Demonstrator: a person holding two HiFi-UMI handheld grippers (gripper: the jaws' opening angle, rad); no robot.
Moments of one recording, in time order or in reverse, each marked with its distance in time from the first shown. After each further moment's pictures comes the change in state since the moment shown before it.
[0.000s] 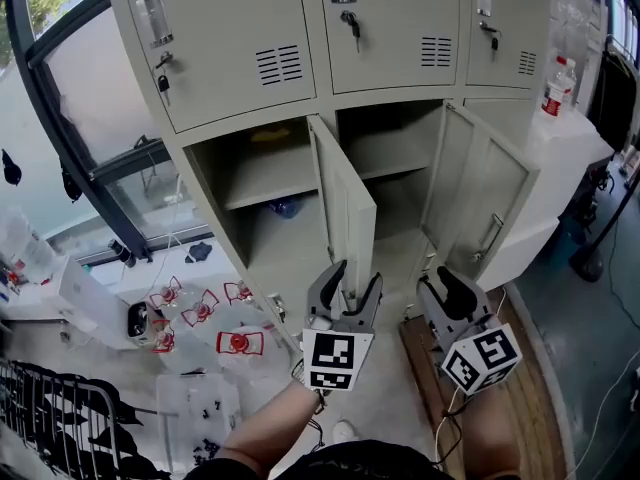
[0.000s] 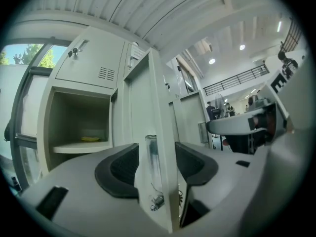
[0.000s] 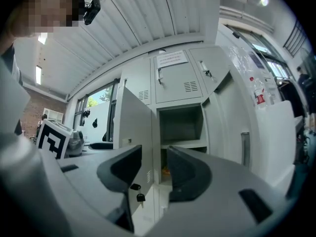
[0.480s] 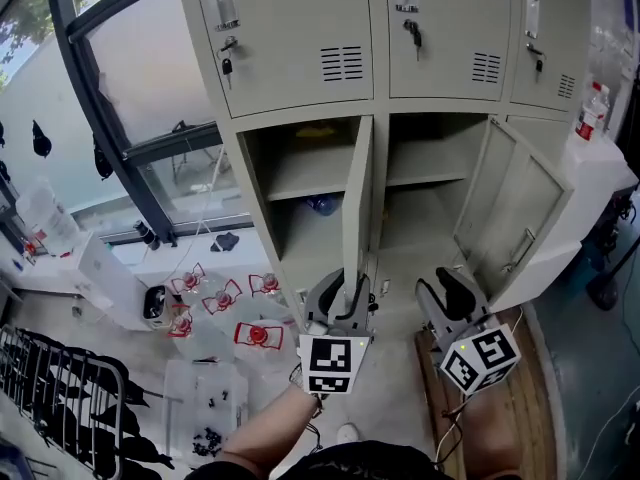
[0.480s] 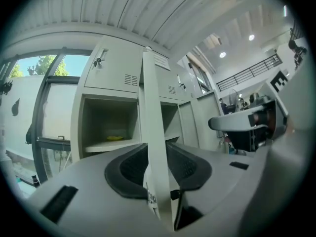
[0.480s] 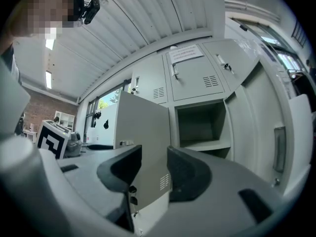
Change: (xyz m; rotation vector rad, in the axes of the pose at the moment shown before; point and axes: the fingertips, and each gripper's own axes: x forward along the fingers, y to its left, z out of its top) left arm -0.055 0.066 -0.007 0.004 0.014 0.176; right arm 0.037 0.059 0.001 -0.001 -0.007 0.128
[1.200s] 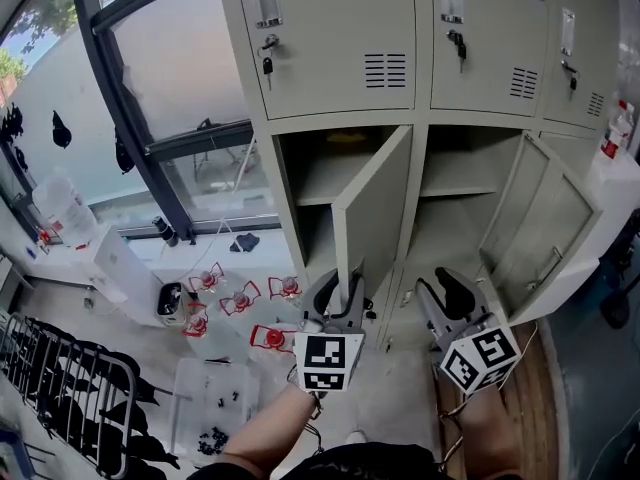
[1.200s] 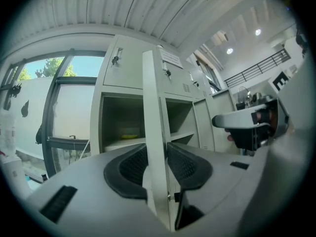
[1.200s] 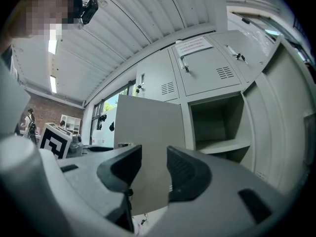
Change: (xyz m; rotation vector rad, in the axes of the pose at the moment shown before) left arm -0.007 0.071 -0.007 -0.011 0.019 0.090; right arm 0.055 0.033 0.003 0.012 -0.014 0.080
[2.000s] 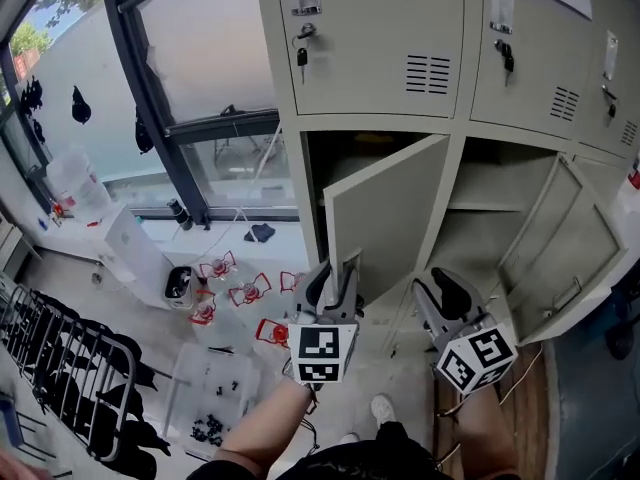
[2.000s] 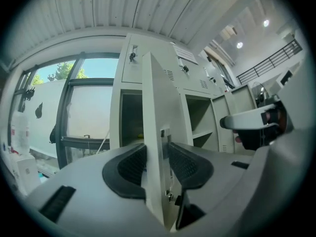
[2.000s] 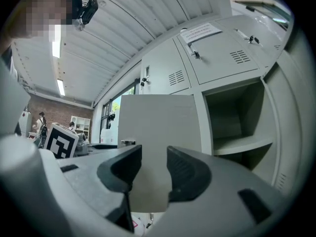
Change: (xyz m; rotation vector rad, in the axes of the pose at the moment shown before) left arm 0.013 0.061 -0.007 -0.013 0.009 0.146; right arm 0.054 0.012 -0.009 0.010 0.022 0.116
